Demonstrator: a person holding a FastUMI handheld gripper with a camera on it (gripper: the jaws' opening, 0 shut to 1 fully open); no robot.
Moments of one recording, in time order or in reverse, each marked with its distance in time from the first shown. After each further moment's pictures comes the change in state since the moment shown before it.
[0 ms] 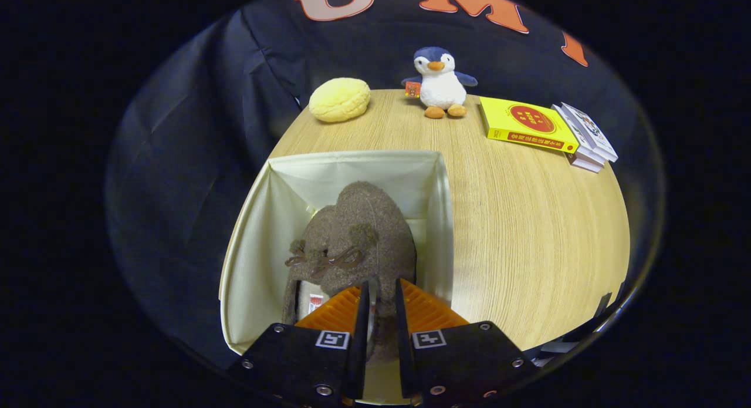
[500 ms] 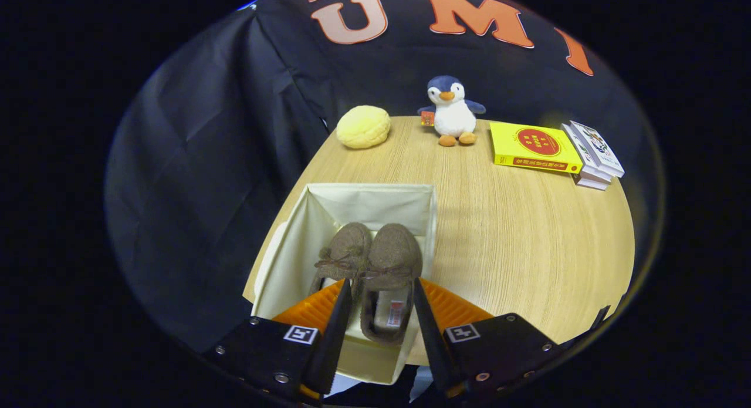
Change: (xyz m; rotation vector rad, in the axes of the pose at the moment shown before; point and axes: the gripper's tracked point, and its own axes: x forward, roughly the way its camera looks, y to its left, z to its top) arm -0.074 -0.020 0.034 0.022 -0.169 0.162
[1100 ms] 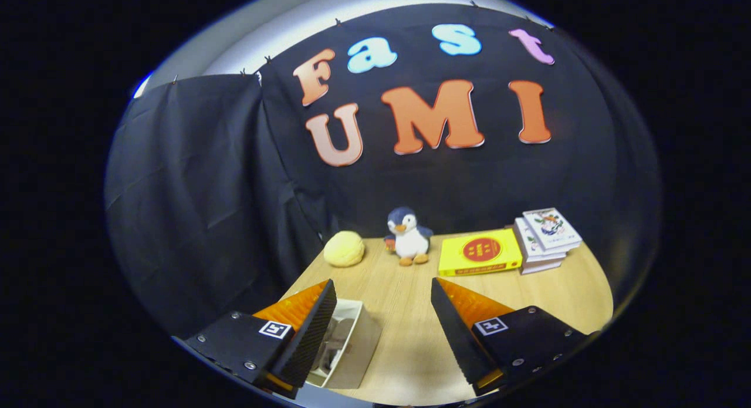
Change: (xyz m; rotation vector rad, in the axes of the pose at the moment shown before) arm -0.170 -0.120 0.134 -0.022 -0.636 -0.020
